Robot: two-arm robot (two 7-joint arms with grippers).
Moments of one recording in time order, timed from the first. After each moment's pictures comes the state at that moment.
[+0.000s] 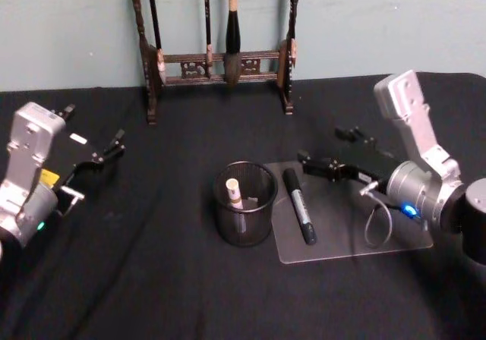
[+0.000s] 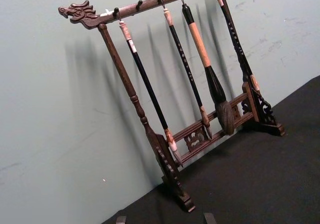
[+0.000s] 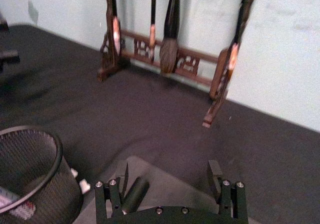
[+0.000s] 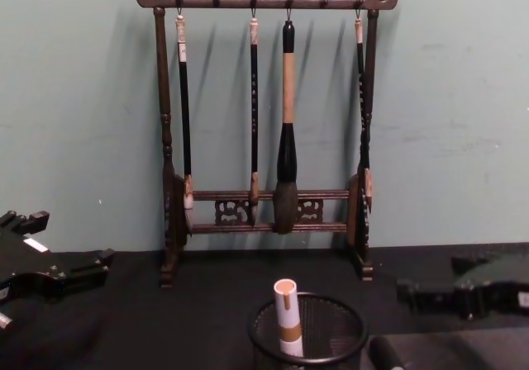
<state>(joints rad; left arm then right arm) -0.20 0.60 0.45 -1.41 -0.25 -0.12 0.03 0.24 0.44 -0.38 -1.50 0.33 0.27 0.31</state>
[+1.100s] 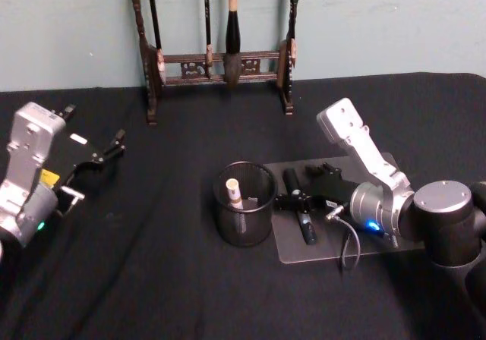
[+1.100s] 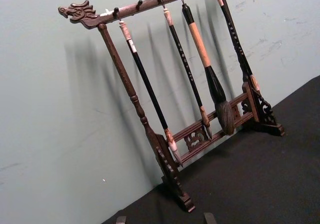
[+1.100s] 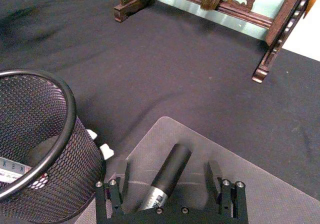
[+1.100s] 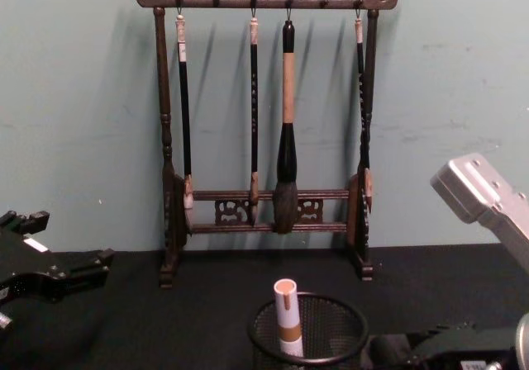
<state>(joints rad) -0.20 0.60 0.45 -1.41 -0.25 -0.12 0.03 0.31 0.35 -0.45 -1.38 0.20 0.43 0.36</state>
